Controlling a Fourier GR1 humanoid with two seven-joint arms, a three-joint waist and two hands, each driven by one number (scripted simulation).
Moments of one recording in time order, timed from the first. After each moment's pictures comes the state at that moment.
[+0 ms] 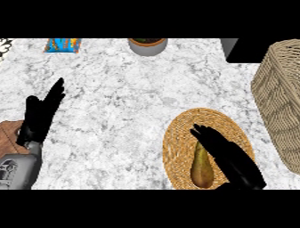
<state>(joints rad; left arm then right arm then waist) -0.21 0.26 0.01 -1.38 -0.06 0.04 0.21 0.08 -0.22 0.34 -1.70 0.87 0.20 -0.05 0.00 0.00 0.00</state>
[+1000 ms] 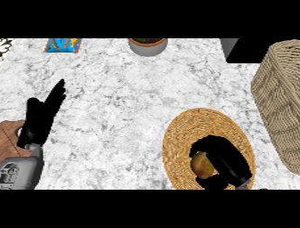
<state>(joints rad) -0.19 0.21 0.05 -1.43 -0.11 0.00 0.24 0.02 -0.17 0.33 -1.50 1.01 0.08 -0.17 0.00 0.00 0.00</state>
